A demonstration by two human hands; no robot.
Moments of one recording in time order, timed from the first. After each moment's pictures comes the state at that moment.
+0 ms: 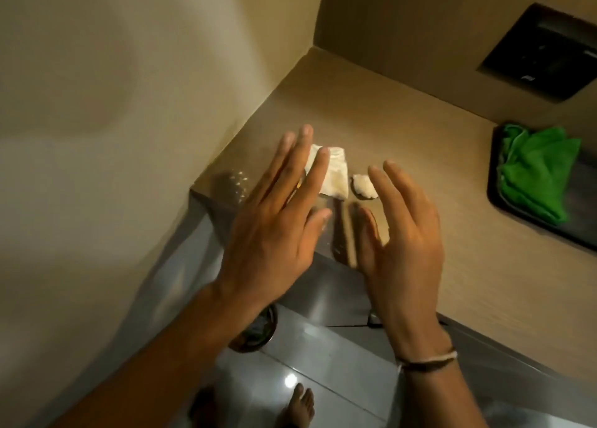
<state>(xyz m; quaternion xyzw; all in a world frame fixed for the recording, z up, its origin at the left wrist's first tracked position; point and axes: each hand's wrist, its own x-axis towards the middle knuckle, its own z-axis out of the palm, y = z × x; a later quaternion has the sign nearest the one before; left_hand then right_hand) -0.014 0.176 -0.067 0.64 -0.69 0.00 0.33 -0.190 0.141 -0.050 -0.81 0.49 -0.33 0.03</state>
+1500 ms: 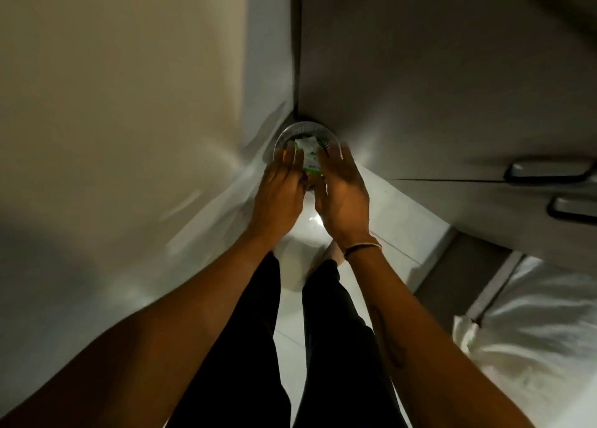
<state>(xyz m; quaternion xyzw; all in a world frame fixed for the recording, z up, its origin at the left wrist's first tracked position) -0.001 0.371 -0.400 0.81 -0.51 -0.26 0.14 -0.115 0.300 -0.341 -0.78 0.51 0.02 0.35</state>
